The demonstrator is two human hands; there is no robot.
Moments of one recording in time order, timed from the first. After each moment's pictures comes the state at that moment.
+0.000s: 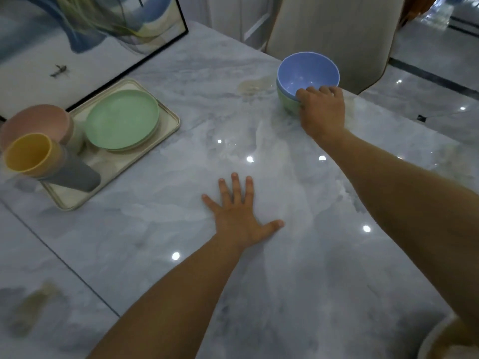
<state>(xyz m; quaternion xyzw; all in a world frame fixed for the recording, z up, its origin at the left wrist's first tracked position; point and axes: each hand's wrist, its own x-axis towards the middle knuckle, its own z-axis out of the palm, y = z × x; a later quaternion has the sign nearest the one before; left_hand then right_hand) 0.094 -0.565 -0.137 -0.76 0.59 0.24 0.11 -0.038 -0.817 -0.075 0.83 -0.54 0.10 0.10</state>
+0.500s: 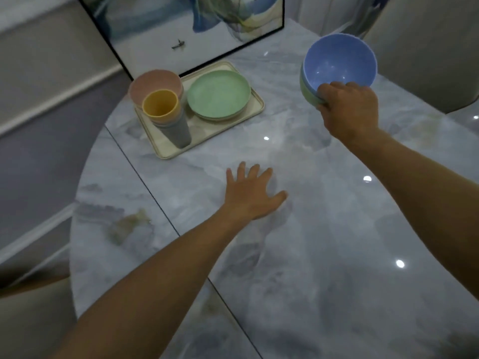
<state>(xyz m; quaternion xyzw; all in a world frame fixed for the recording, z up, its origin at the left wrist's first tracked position) 0.203 -0.489 -0.087 -0.80 0.54 0.25 0.00 0.076 -0.706 -0.005 0.91 -0.37 0.14 0.09</state>
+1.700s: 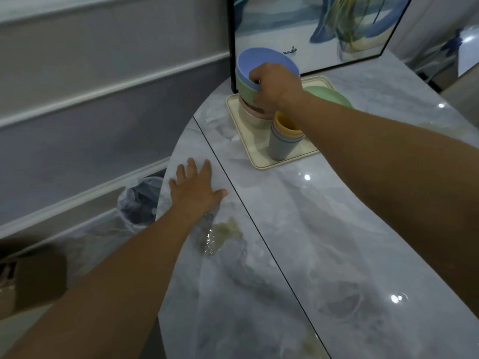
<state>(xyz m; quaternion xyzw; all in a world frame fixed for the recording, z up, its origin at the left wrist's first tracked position) 0.513 -0.311 -0.121 -0.91 0.33 0.25 -0.03 0.487 -0.564 0.019 0.96 -0.28 -0.02 -0.10</state>
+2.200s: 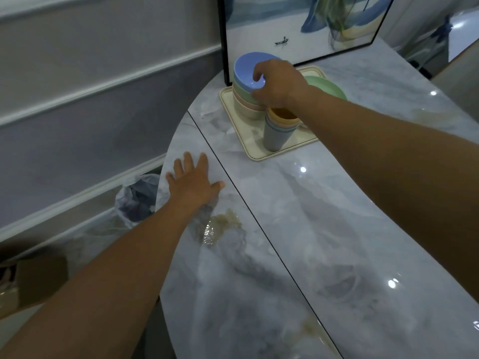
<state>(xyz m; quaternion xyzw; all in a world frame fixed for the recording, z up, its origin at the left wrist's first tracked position) 0.515 -0.311 -0.121 -0.90 0.33 0.27 -0.03 0.461 -0.567 0.017 0.94 -0.31 0.00 -0.15</state>
